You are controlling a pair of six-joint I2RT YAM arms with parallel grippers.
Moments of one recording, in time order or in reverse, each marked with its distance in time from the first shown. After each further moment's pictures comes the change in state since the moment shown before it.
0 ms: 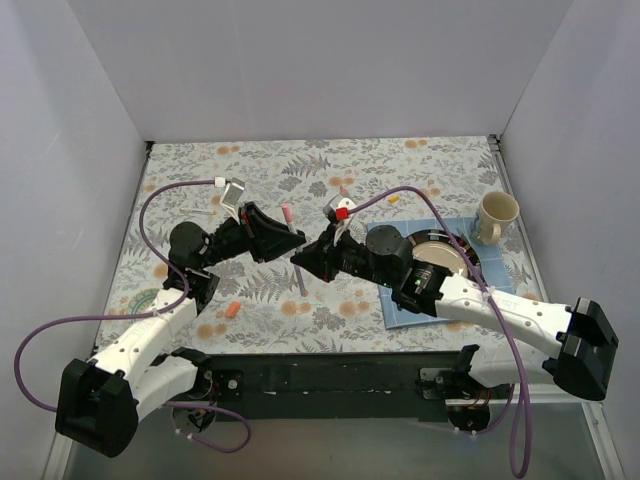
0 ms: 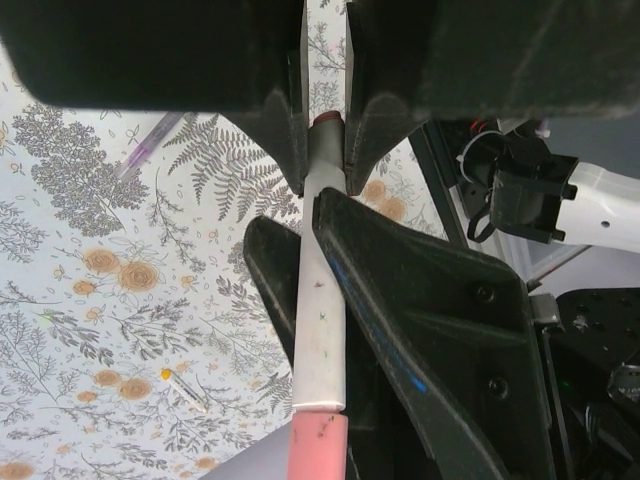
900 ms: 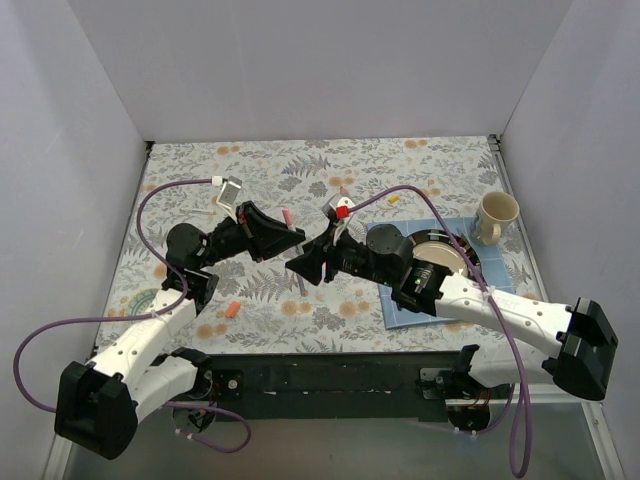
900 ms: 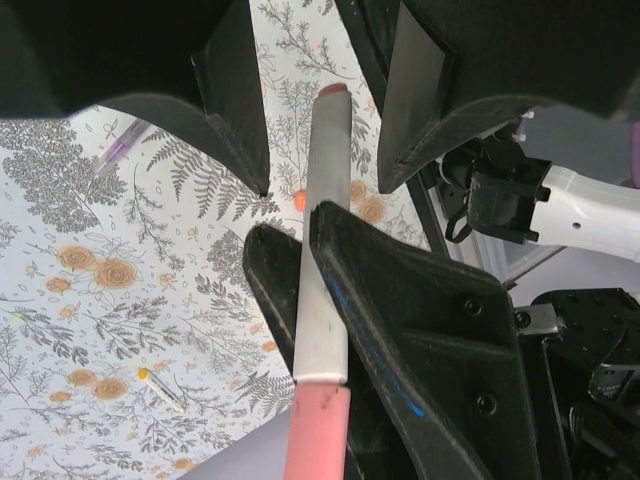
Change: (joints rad) left arm -0.005 -0.007 0.018 0.027 -0.006 -0.031; right arm 0.000 -0.007 -0.005 0.006 -0.038 0.030
